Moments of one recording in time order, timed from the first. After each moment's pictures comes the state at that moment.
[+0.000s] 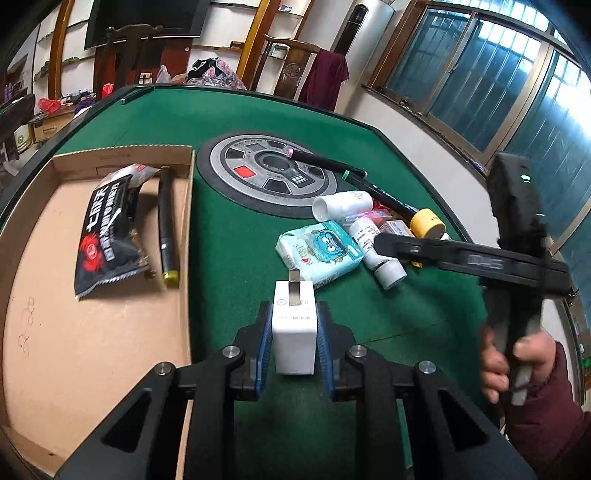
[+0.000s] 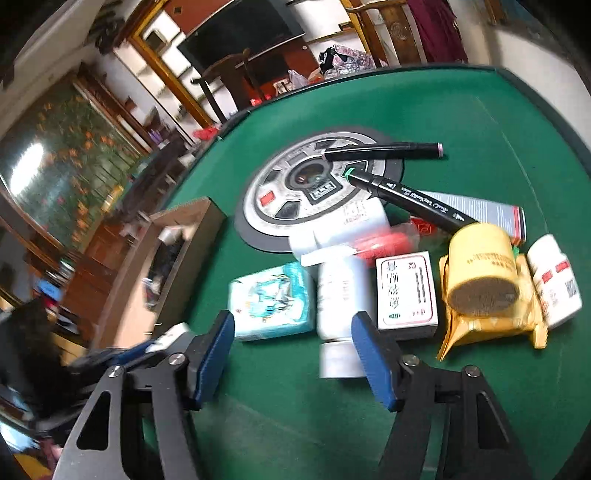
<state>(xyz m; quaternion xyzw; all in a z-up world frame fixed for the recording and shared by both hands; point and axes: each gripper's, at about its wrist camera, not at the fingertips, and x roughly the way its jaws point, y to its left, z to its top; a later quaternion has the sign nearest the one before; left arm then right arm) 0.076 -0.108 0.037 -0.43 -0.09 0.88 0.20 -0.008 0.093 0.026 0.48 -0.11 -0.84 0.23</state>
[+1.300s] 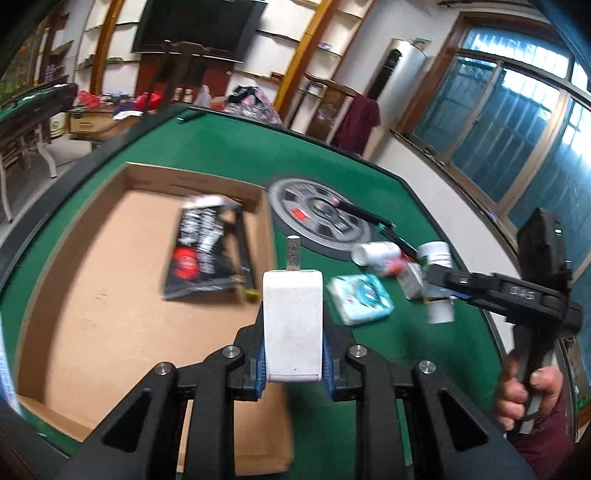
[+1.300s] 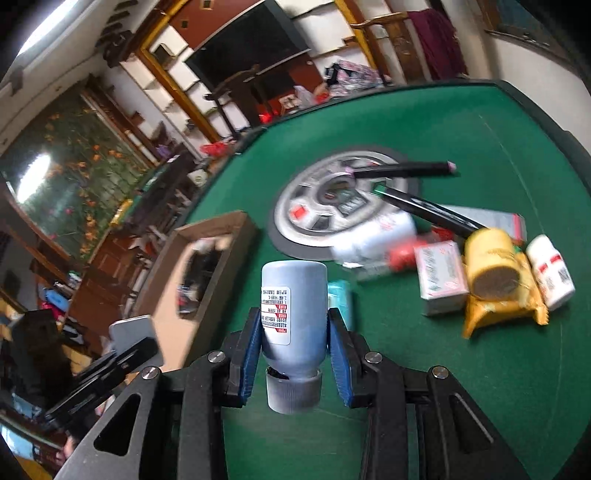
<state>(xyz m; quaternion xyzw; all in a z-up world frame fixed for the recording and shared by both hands) 0.099 -0.178 0.071 -0.38 -0.15 0.91 0.12 0.017 0.075 0.064 0.44 -0.15 -0.85 0.25</state>
